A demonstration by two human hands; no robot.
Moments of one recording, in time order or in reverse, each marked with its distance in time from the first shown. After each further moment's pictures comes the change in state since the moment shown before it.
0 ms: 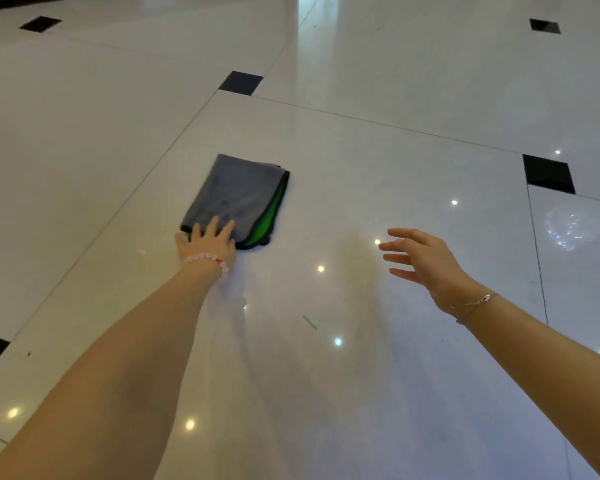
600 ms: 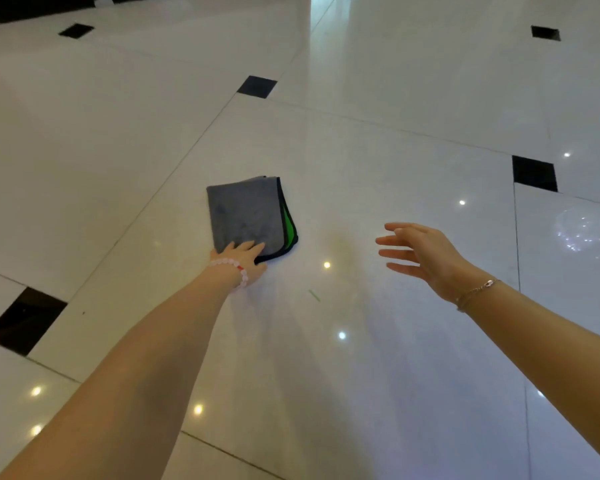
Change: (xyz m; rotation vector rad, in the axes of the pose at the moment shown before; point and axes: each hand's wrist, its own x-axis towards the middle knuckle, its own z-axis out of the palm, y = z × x) left_hand -0.082 0.008 -0.009 0.006 -0.226 0.160; right_hand -0.061 -0.026 -0.009 0.063 -0.095 0.061
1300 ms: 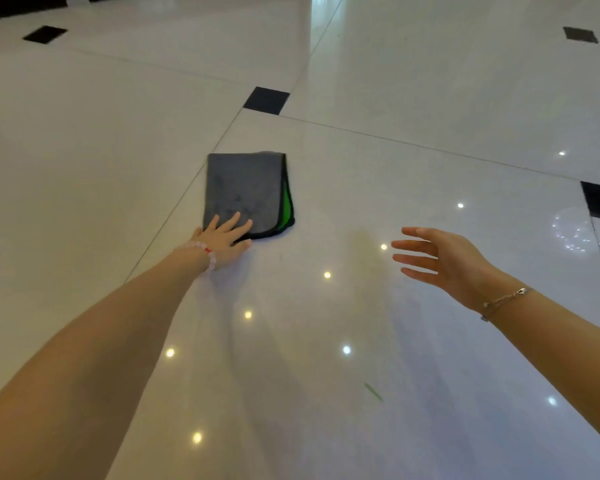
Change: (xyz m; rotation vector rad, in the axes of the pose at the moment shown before) left_hand 0.168 -0.108 -0.080 -0.060 0.081 0.090; right_hand 0.138 -0.043 0.058 0.145 0.057 0.078
